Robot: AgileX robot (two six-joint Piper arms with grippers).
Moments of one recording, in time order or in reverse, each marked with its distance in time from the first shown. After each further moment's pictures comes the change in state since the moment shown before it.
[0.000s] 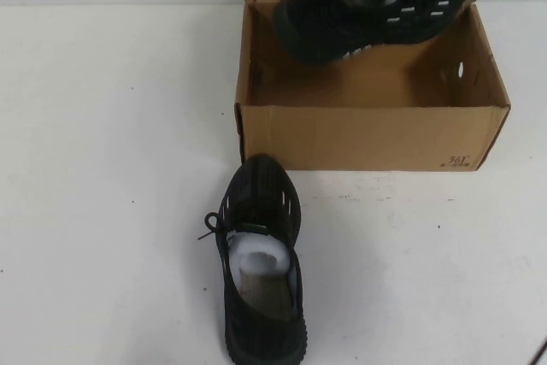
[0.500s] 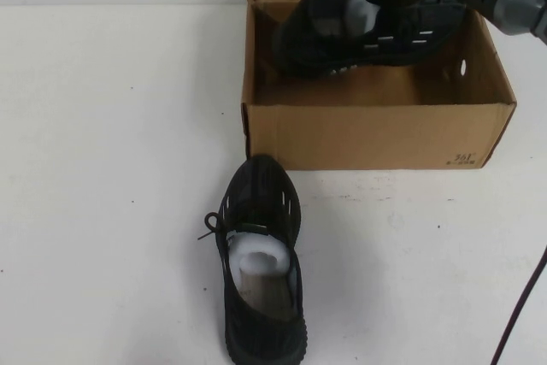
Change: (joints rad) right arm -0.064 0.205 -0.106 0.091 -0.073 0.146; left arm 0.000 0.000 0.000 0.000 0.000 0.000
